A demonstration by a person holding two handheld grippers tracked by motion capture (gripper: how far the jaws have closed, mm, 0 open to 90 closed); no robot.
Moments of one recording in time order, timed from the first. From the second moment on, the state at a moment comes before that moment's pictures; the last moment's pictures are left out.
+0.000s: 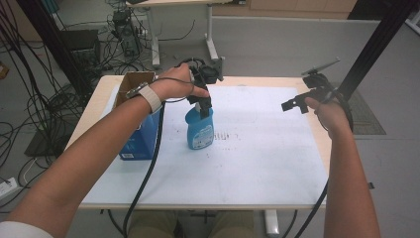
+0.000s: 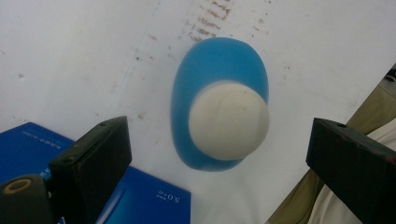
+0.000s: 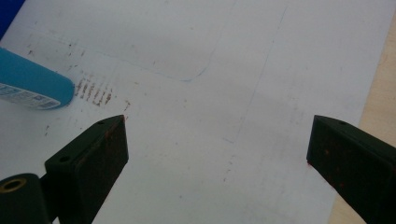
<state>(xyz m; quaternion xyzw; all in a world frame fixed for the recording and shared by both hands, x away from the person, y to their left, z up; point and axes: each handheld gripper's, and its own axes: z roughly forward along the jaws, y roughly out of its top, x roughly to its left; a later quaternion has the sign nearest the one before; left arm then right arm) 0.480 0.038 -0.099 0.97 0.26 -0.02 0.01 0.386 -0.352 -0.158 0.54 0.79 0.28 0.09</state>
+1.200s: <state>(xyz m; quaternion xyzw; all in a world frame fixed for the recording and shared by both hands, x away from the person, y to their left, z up) 0.481 0.039 -0.105 0.96 0.26 -0.03 0.01 0.384 -0.354 -0.160 0.54 0.79 0.28 0.09</state>
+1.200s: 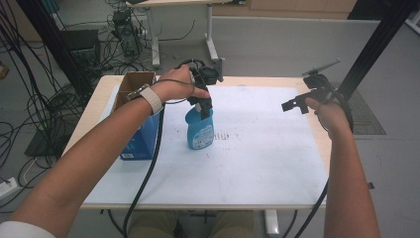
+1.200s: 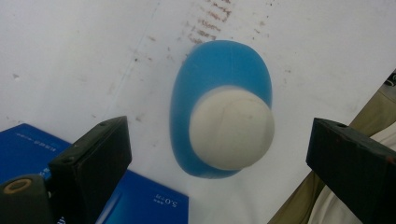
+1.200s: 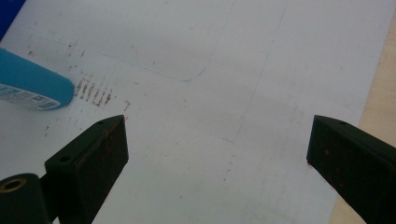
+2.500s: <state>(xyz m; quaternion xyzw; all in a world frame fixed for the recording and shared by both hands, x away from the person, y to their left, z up) 0.469 0.030 -0.144 0.97 0.25 -0.01 0.01 0.385 -0.353 -0.167 0.54 0.79 0.28 0.08</state>
